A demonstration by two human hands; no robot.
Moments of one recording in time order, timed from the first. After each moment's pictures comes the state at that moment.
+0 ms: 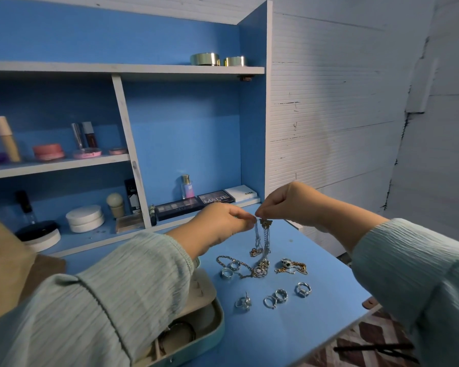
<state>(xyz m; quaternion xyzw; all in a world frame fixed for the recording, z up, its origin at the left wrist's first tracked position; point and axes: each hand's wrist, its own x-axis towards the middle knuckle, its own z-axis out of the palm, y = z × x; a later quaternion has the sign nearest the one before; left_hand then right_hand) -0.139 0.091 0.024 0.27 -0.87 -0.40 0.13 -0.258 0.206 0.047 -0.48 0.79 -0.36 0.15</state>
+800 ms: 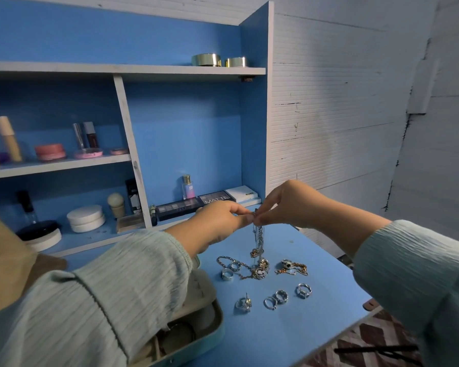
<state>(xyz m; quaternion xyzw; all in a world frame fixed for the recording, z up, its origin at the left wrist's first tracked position) -0.142 0.084 0.024 0.28 -0.89 -0.33 0.12 -0.251 0.203 0.053 -0.50 0.82 -0.28 0.09</state>
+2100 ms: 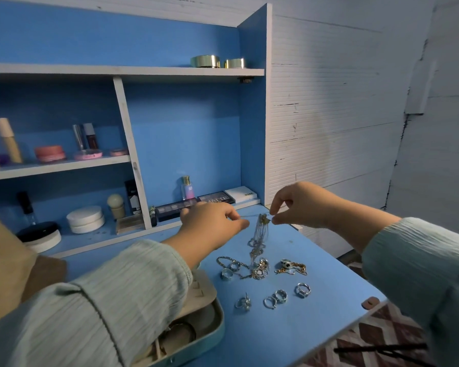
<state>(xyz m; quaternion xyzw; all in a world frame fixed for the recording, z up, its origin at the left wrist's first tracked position) -0.132 0.086 0.020 0.32 -0.92 -0.15 0.16 -0.270 0.215 0.050 -0.53 0.83 -0.19 0.02</state>
